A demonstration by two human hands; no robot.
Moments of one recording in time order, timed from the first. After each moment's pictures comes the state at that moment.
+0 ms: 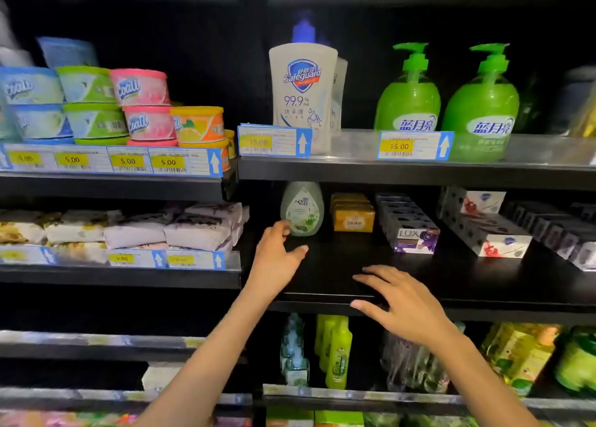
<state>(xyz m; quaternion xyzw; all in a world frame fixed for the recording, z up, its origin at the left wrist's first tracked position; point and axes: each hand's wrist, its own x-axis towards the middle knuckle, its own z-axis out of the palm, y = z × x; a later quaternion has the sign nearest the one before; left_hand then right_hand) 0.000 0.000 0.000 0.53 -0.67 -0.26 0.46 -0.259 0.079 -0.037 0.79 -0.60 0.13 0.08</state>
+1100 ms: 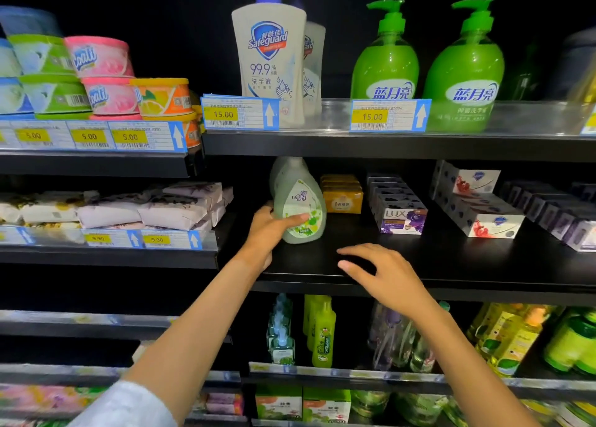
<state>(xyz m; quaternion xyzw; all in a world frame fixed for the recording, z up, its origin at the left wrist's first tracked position) -0.033 -0.040 -0.013 0.43 -0.51 -0.51 0.55 -0.270 0.072 -0.032 0.76 -0.57 0.30 -0.11</state>
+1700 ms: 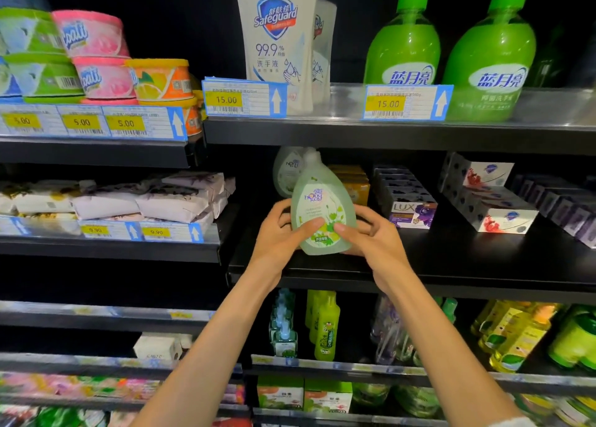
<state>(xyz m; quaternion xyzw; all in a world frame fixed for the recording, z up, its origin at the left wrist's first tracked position) -0.040 0.014 -0.016 0.39 -0.53 -0.50 0.56 -0.224 0.045 -0.010 0.51 -0.43 0.59 -0.46</state>
